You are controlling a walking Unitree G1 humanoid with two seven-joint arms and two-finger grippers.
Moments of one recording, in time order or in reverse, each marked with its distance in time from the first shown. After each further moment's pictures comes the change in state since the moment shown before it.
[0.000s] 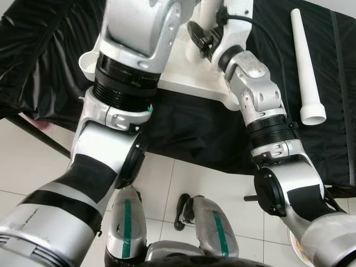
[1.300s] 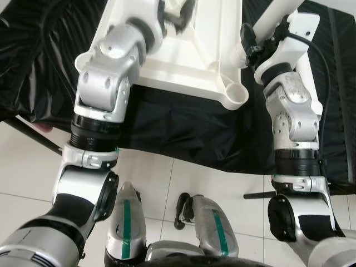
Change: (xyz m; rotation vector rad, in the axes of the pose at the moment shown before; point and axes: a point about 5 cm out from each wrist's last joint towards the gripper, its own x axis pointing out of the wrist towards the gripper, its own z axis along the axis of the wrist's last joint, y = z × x) left arm -0.054 0.052 -0.115 0.013 0.155 0.207; right arm -0.070 -0.050 0.005 -0.041 -0.113 -0.256
